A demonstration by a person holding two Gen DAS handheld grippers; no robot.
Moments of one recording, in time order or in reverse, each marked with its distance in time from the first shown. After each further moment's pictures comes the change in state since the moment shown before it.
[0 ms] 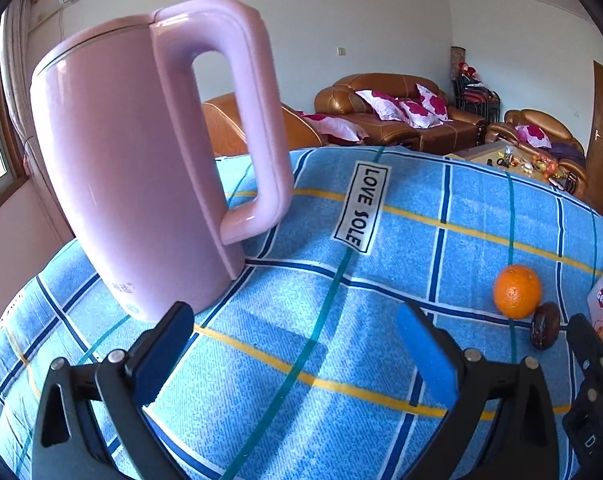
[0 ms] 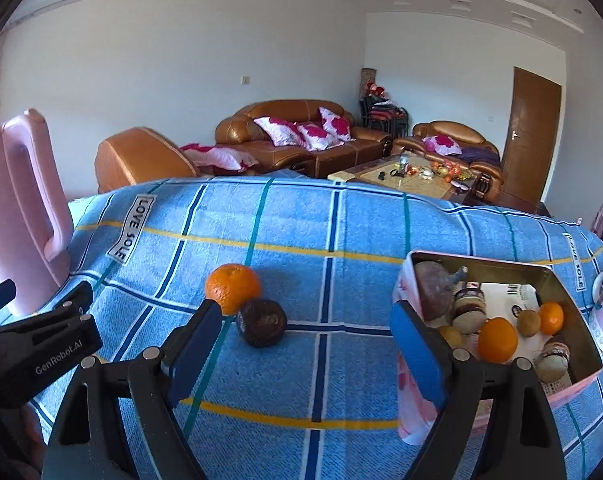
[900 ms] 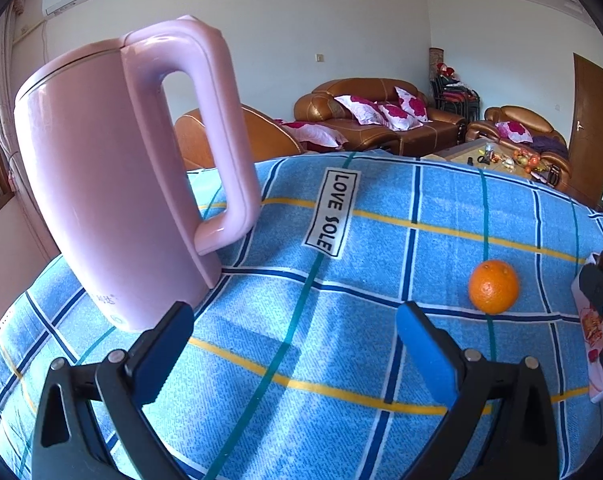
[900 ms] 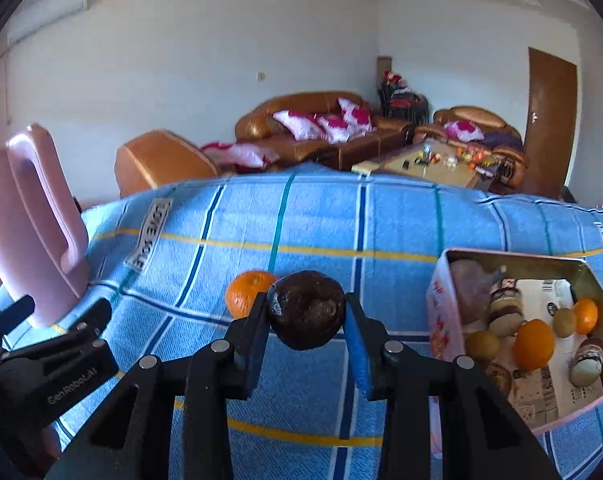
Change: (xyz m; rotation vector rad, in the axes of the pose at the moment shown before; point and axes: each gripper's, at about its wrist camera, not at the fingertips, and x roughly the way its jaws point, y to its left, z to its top) left arm -0.004 -0.016 0.002 0.053 -0.032 -0.085; right arm -0.009 -0.012 -0.002 0.091 -0.095 0.066
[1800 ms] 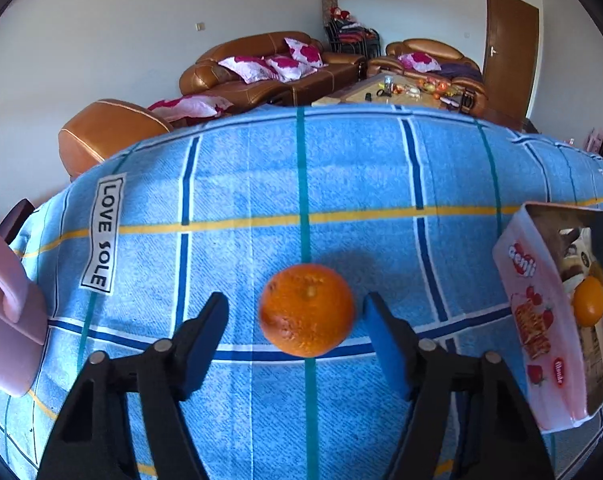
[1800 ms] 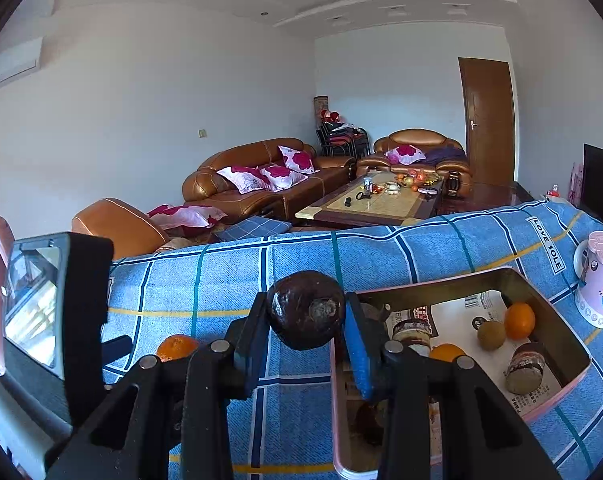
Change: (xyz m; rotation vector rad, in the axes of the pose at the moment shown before) left arm 0.049 -0.139 0.021 0.262 0.205 -0.267; right arm -0.011 -0.055 0.017 0.142 -0.092 -0.128
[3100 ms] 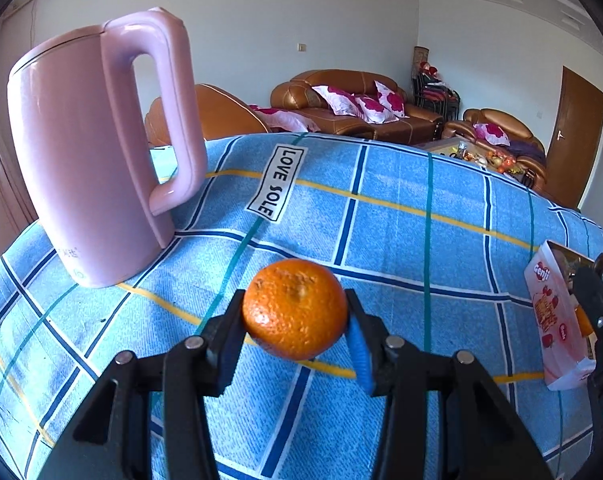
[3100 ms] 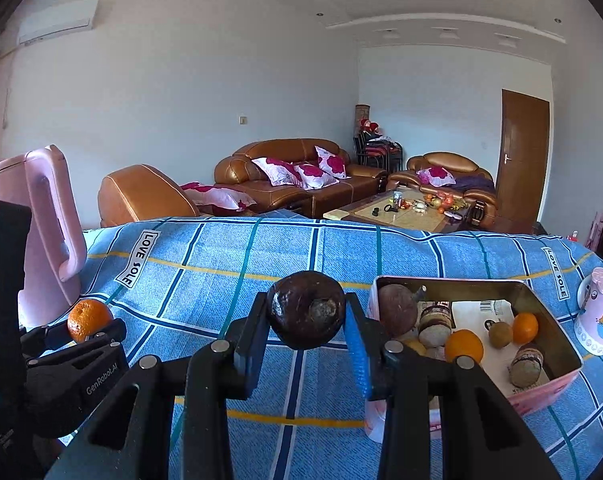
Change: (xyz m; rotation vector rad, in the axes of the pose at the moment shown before) left arm -0.086 0.075 -0.088 -0.298 -0.179 0.158; right arm -0.038 0.029 -0.027 -0.178 -0.017 0.068
